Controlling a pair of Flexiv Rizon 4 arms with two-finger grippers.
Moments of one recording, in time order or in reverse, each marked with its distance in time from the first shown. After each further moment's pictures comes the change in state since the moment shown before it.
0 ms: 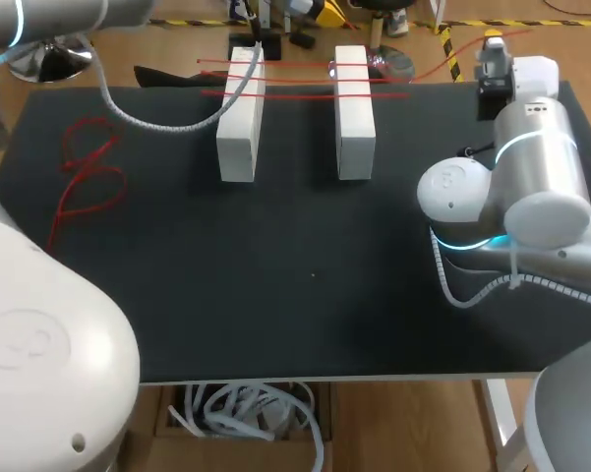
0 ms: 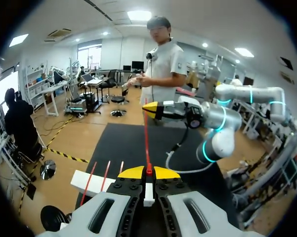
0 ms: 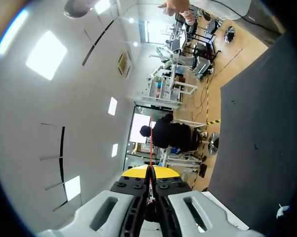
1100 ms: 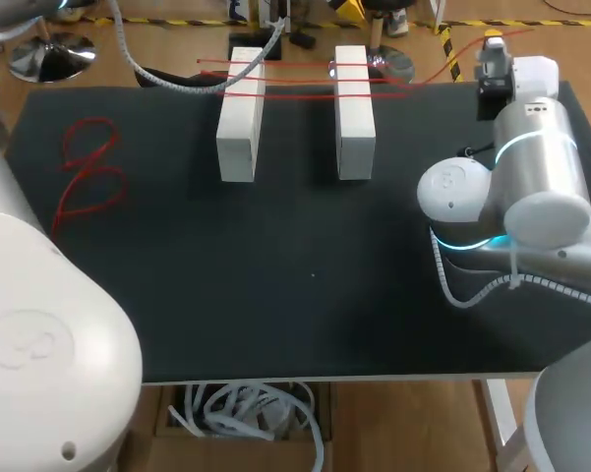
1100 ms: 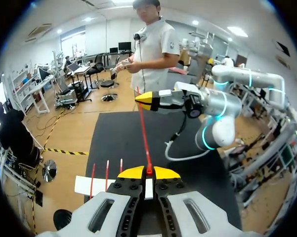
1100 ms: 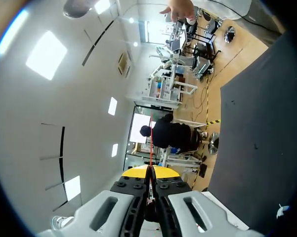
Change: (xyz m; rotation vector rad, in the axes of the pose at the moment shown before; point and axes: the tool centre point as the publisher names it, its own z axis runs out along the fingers) left arm -0.005 -0.019 0.024 -0.193 0.065 0.094; right arm 0.000 0.000 0.000 0.000 0.000 0.000
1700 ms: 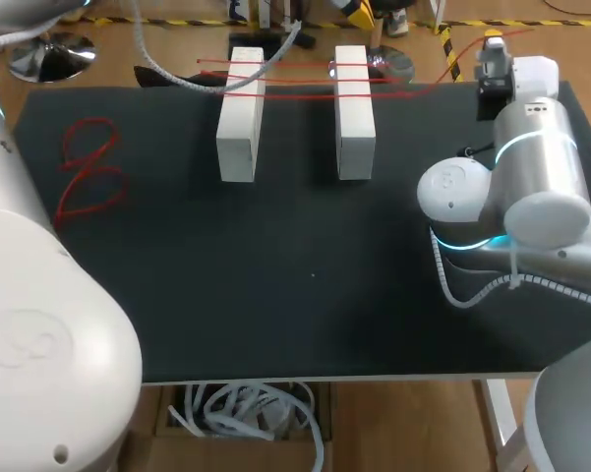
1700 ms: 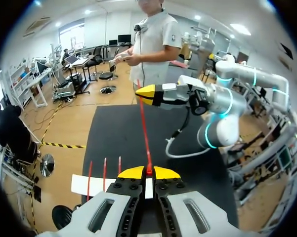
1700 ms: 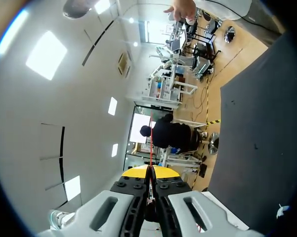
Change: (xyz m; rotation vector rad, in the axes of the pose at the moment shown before) left arm -0.006 0.000 0.023 -0.076 0.015 -0.025; right arm 0.000 0.000 0.000 0.000 0.000 0.000
